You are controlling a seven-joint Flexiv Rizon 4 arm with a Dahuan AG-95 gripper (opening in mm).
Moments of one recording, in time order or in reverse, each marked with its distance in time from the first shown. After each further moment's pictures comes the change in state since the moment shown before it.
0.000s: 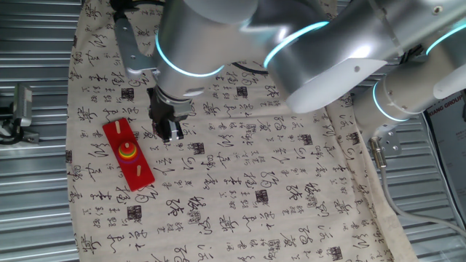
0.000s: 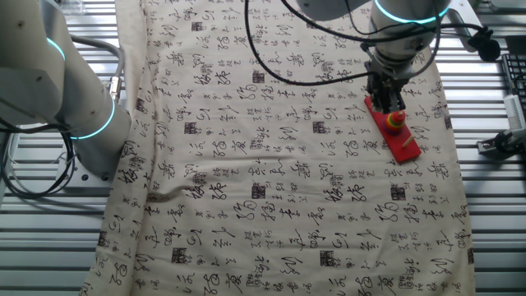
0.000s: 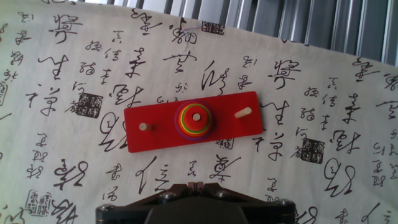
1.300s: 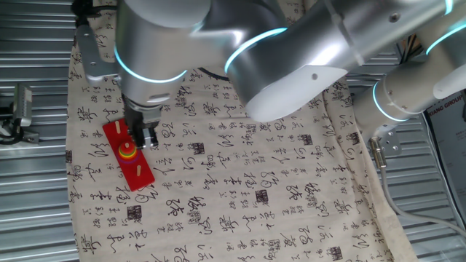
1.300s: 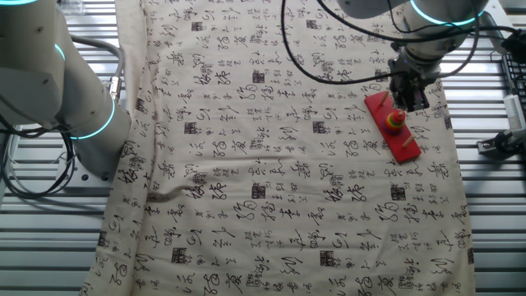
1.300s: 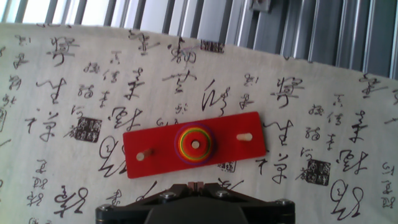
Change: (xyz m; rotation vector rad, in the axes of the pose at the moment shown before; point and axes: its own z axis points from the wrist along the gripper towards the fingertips) arm -0.044 0.000 0.014 -0.012 0.010 0.003
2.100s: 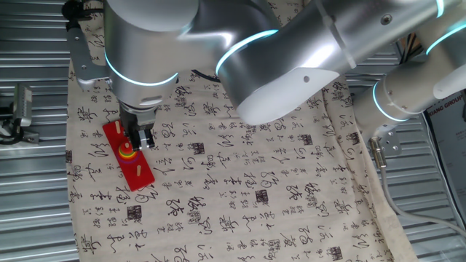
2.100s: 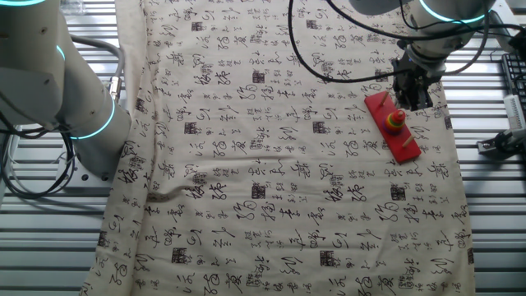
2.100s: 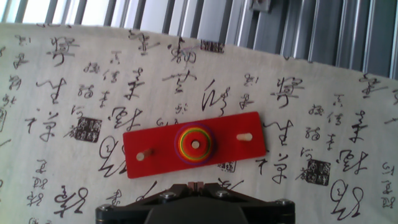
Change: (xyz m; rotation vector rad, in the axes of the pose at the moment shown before) arm -0.003 0.000 0.000 0.006 0.016 -0.002
